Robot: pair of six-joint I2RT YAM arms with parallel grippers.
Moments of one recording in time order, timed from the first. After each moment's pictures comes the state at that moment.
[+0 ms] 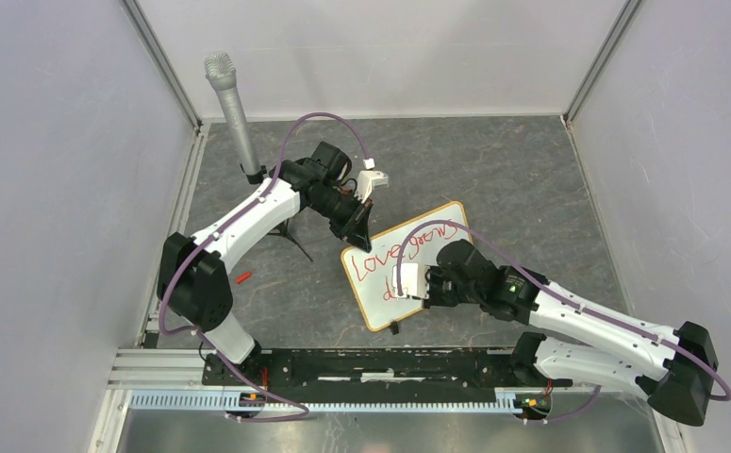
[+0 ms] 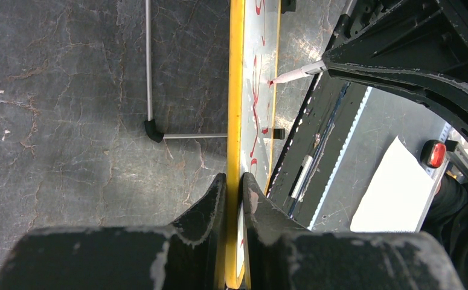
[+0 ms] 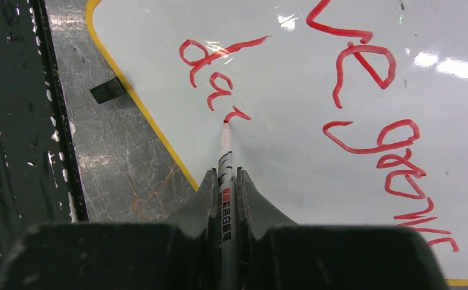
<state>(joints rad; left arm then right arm) -0.56 1.64 1.39 -0.91 0.72 0.20 0.98 0.95 0.69 -0.51 -0.09 -0.59</state>
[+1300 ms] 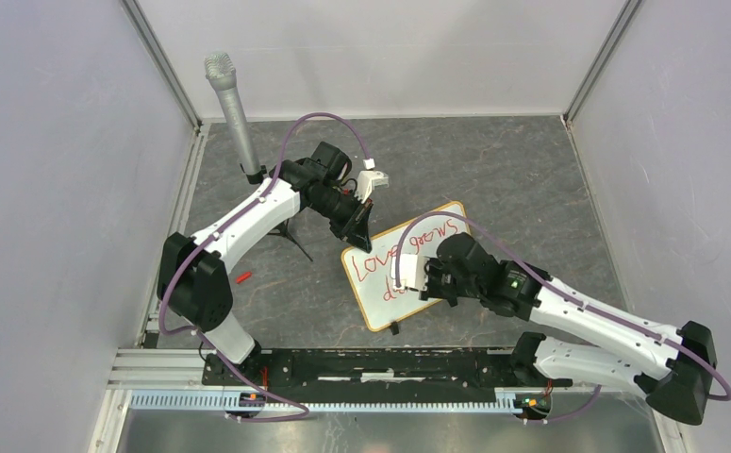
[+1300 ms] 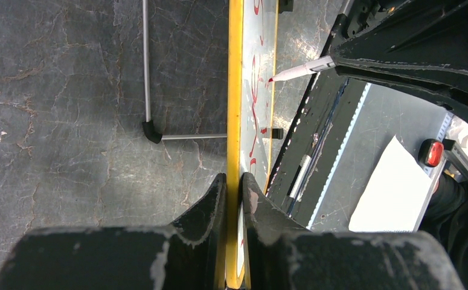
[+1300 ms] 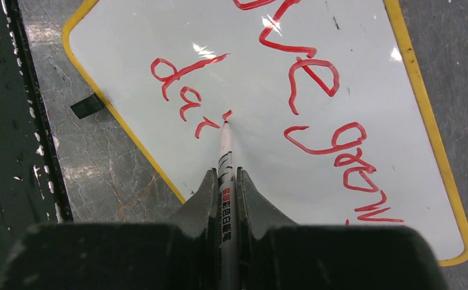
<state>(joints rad) -0.56 1.64 1.39 -0.91 0.73 0.20 0.98 0.97 0.76 -0.52 -0.06 -0.59</state>
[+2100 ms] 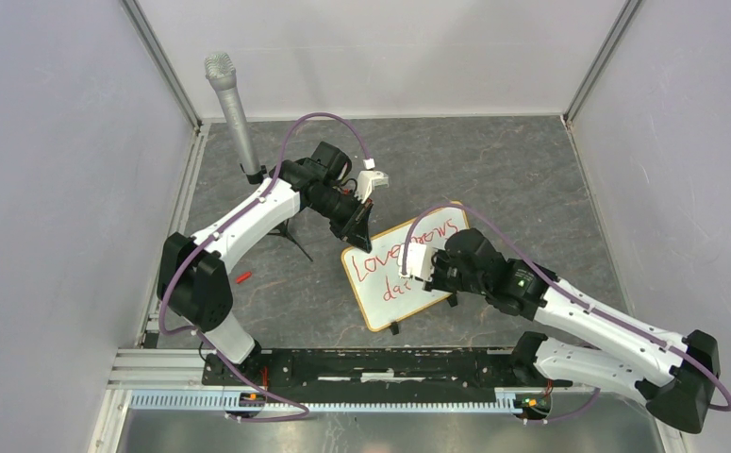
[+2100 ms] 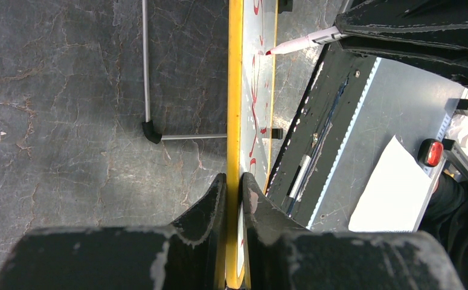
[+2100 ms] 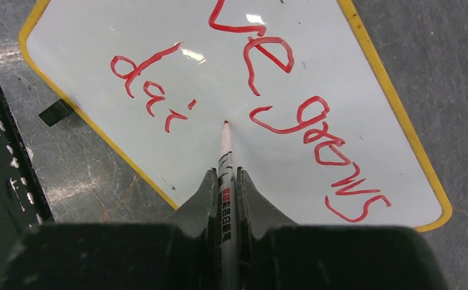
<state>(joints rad) -0.56 1.64 1.39 -0.91 0.73 0.21 0.93 0.92 0.75 -0.51 -0.02 -0.55</state>
